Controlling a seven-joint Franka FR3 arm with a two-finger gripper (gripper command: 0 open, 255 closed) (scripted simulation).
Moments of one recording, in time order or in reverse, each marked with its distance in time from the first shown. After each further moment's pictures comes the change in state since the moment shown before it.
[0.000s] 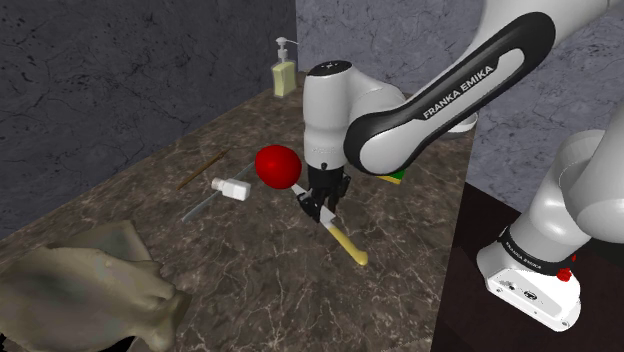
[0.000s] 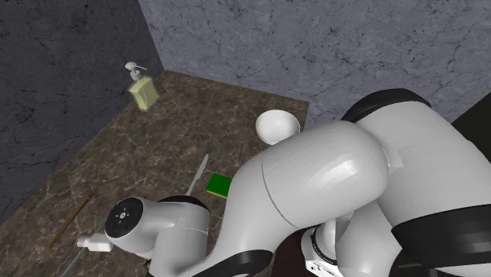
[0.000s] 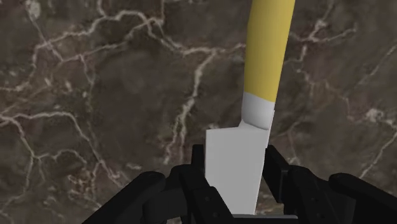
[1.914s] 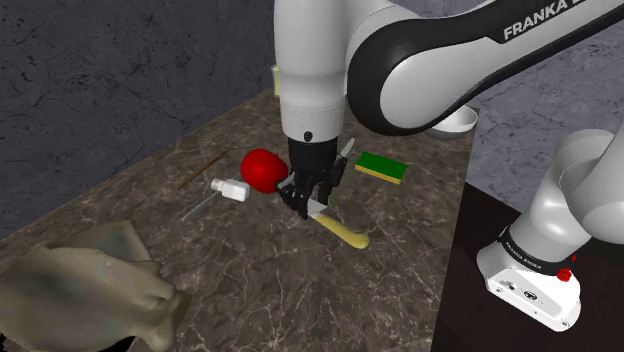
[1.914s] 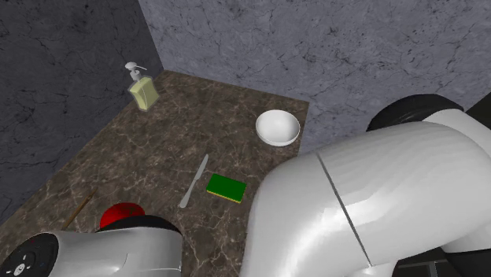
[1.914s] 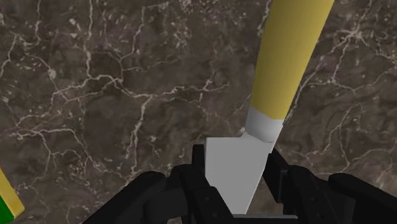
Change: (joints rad) arm 0.065 -0.098 0.082 0.223 0.039 -0.307 0.135
